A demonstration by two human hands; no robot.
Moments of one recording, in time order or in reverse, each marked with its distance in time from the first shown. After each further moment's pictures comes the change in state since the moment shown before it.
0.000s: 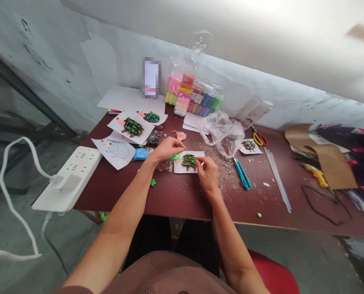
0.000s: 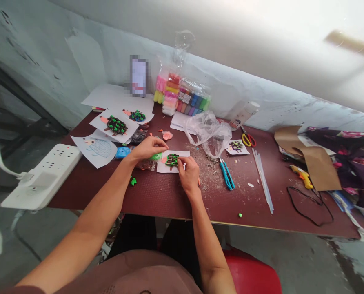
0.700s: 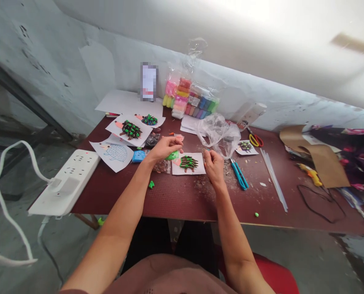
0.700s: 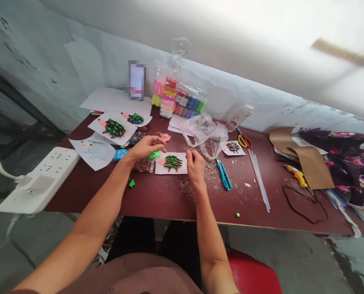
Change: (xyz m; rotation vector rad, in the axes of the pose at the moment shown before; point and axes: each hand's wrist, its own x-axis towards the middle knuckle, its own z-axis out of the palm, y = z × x) left_hand -0.002 0.003 -0.001 -0.306 0.033 -0.052; right_hand 0.030 -0.003 -0.021 0.016 0.088 0.146
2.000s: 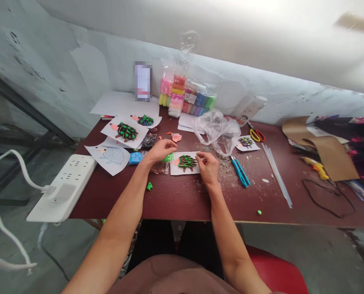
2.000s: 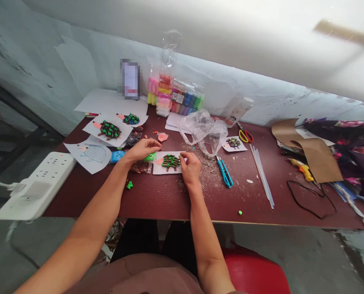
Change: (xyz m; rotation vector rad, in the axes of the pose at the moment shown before) left_hand 0.011 -0.024 -0.009 0.296 0.018 -0.016; right_hand -0.009 0.030 0.018 -0.093 -0.005 -0.051
